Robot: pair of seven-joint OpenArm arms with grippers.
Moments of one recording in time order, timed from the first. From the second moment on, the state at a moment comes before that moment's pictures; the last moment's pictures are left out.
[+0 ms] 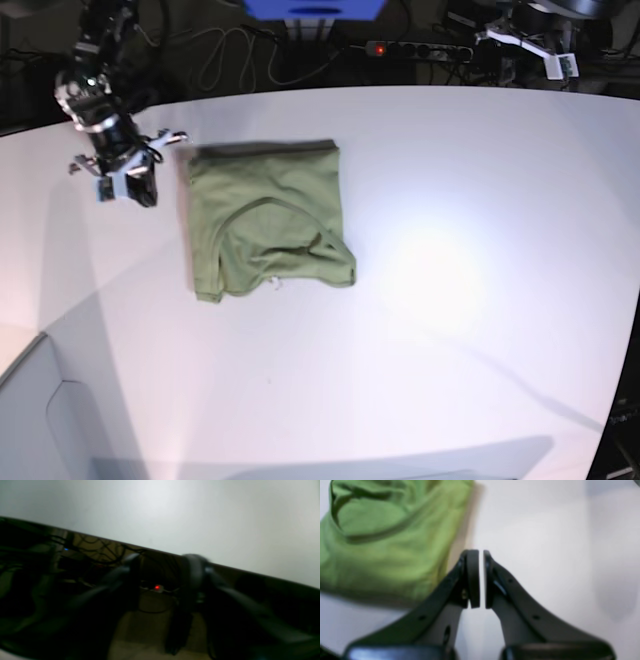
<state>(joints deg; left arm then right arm) 51.0 4.0 -43.5 111.2 -27.5 -30.4 31.5 -27.0 2.6 23.8 107.6 11.9 33.4 -26.8</state>
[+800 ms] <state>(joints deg) 38.6 -0.9 -36.5 75.8 -11.1 -30.5 28.9 -45.6 4.9 13.4 76.7 12.9 33.2 -10.1</state>
